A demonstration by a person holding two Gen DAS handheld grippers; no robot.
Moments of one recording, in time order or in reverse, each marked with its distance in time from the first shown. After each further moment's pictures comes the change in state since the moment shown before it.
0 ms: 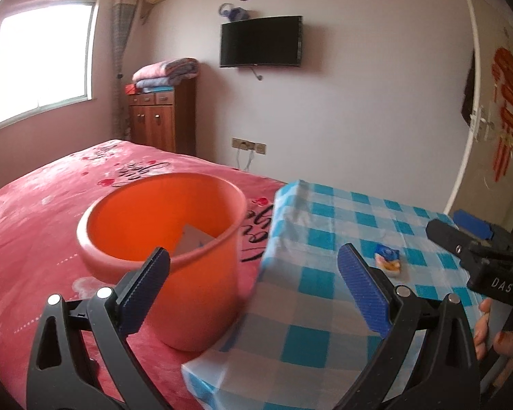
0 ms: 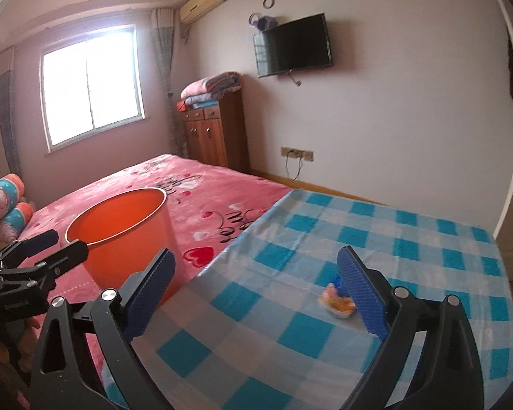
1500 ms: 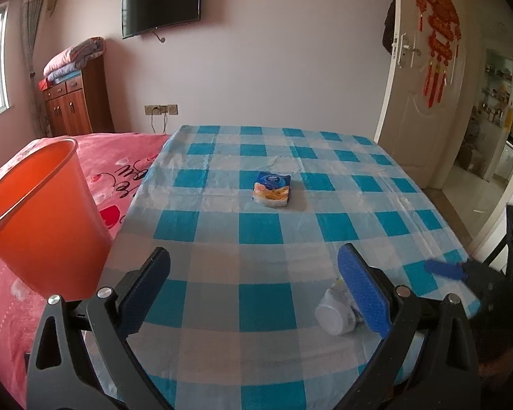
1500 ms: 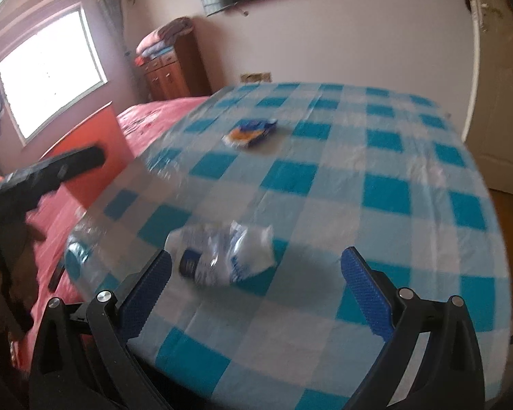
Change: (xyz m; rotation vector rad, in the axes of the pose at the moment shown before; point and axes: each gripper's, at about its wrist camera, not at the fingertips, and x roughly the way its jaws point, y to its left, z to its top) left arm 0.021 -0.134 -0.055 0.202 0.196 -0.263; right arm -0.076 -0.096 -0.146 0.170 0.314 -0.052
